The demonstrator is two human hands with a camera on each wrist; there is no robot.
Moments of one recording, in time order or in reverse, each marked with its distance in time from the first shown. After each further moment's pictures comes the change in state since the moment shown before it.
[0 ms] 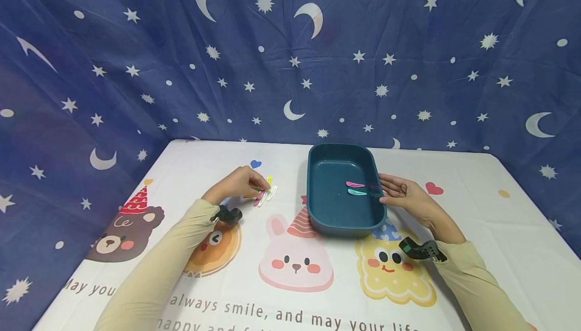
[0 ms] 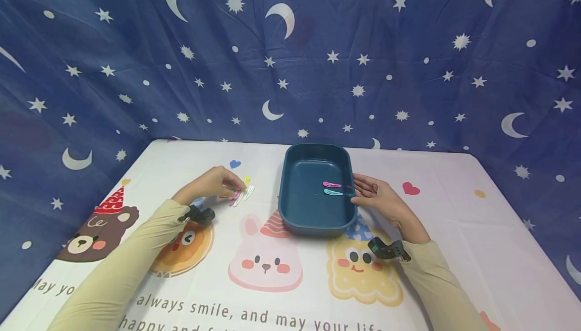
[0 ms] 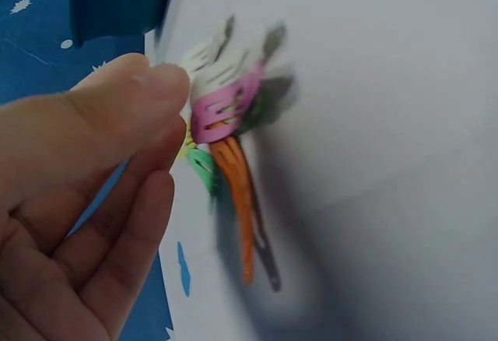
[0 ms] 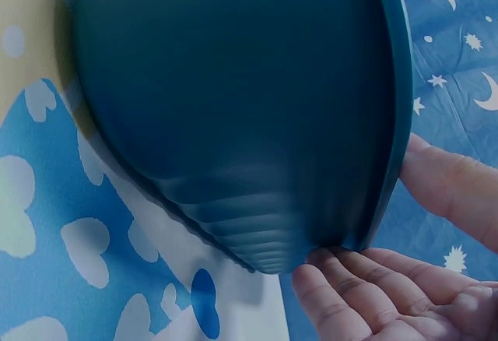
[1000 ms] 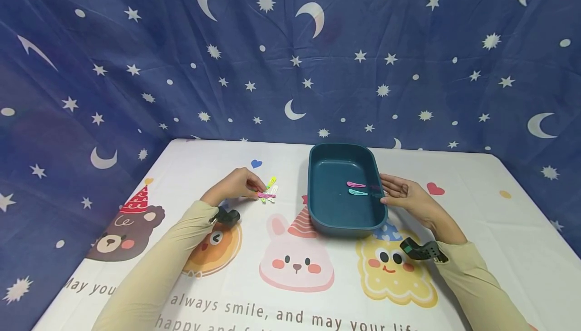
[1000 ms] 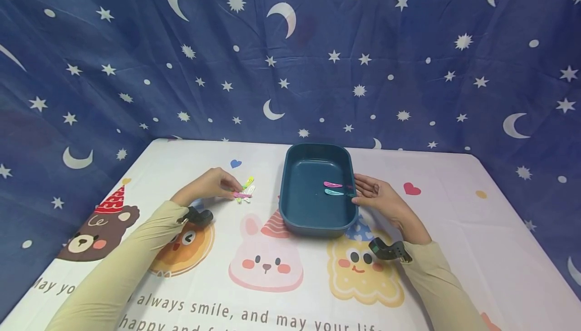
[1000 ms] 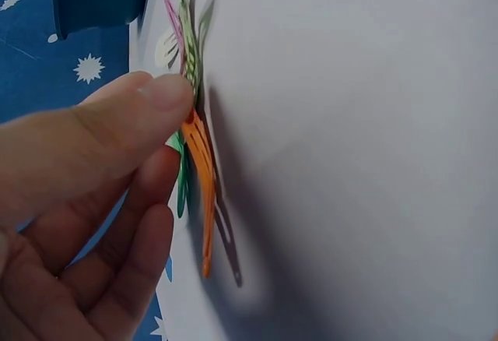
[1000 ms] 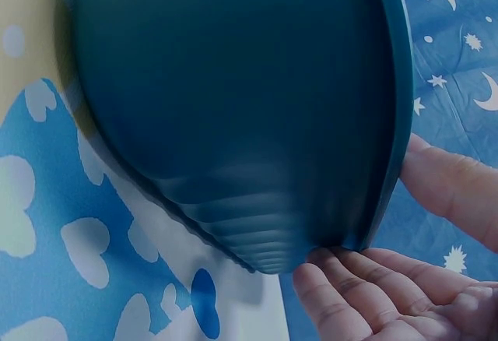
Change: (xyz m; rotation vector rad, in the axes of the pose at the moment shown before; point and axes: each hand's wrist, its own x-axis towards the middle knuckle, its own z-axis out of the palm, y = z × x) left_hand -0.005 -0.007 0.001 0.048 0.028 0.023; right_hand -0.001 0.000 0.000 0.020 0.005 0.013
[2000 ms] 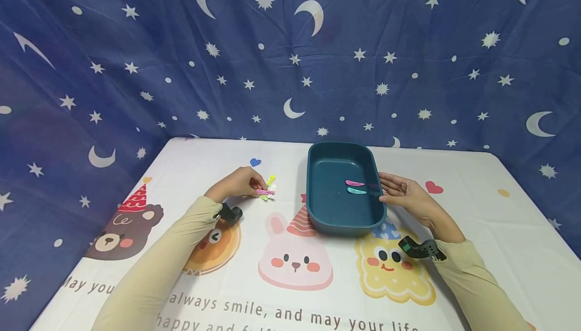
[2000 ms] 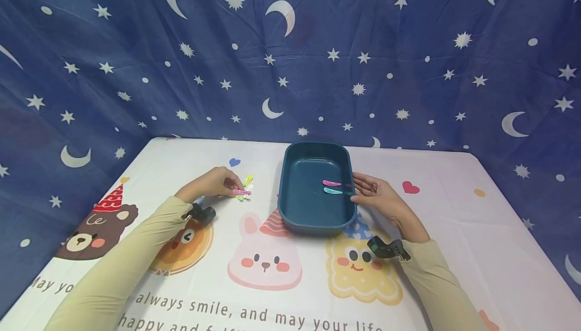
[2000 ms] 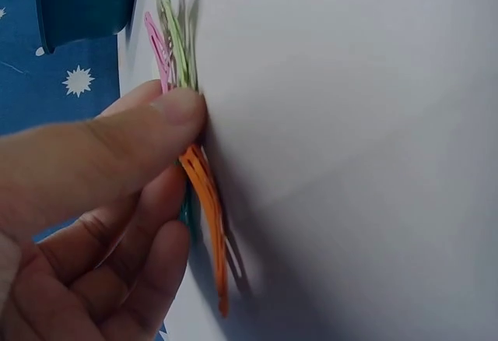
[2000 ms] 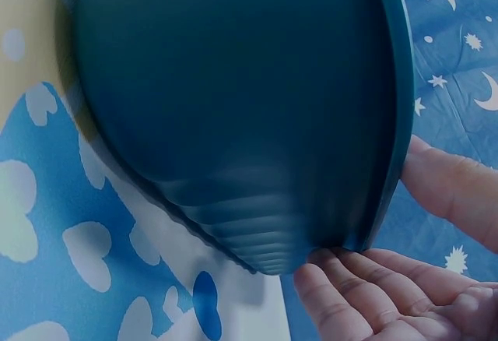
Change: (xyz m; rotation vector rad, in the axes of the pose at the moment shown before) left_hand 0.007 0.007 0.002 0.086 -0.046 -0.031; right_hand 0.000 0.000 0.000 -0.012 0.000 -0.008
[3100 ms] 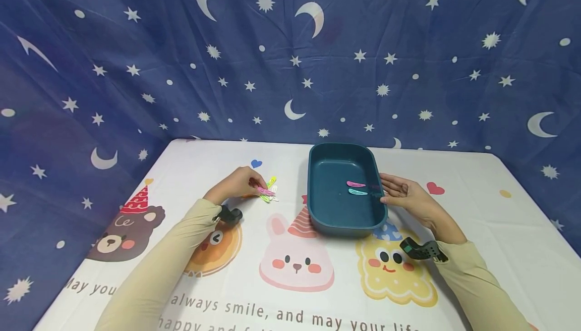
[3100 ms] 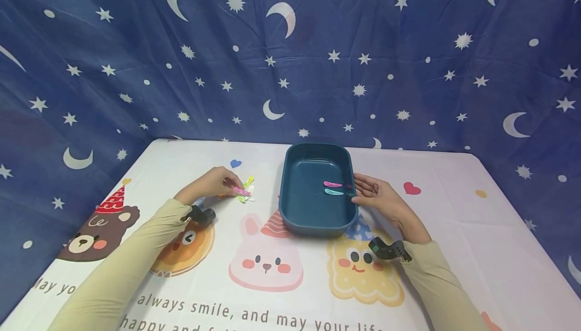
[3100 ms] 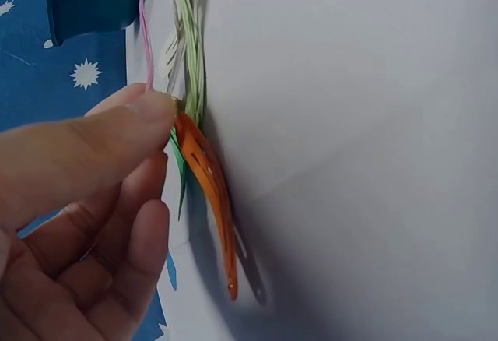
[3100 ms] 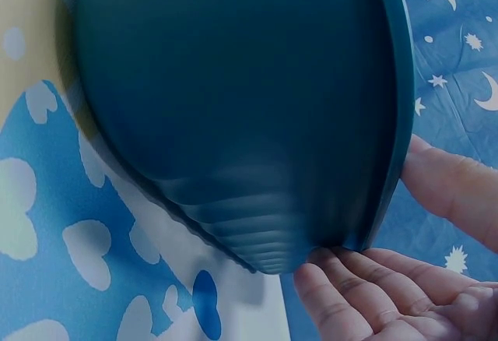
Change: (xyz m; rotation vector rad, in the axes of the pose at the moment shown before) left_hand -0.001 -0.002 0.000 -0.039 0.068 -0.016; right_hand -0.002 -0.003 -0.001 0.006 -0.011 -0.011
